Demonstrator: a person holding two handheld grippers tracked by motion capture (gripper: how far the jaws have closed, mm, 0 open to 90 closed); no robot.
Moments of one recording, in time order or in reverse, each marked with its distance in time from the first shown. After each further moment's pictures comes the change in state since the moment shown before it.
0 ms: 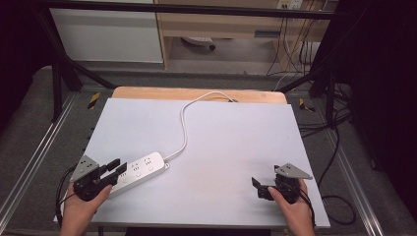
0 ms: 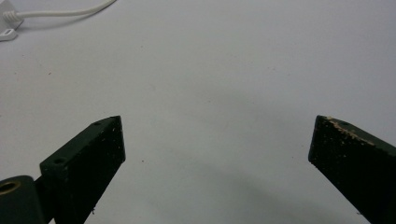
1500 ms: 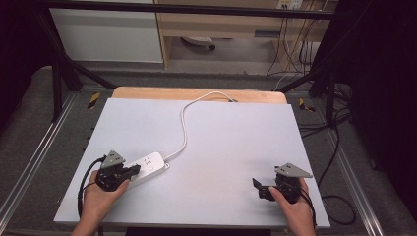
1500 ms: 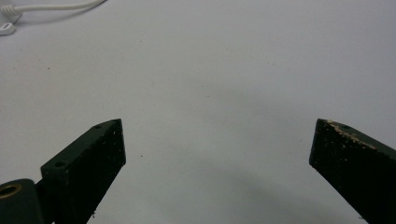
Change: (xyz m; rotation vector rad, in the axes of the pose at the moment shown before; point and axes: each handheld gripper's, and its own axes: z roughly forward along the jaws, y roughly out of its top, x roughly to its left) left arm -0.011 0.000 0.051 0.278 -0.090 0.076; right arm -0.002 0.001 -0.001 0.037 0.003 -0.003
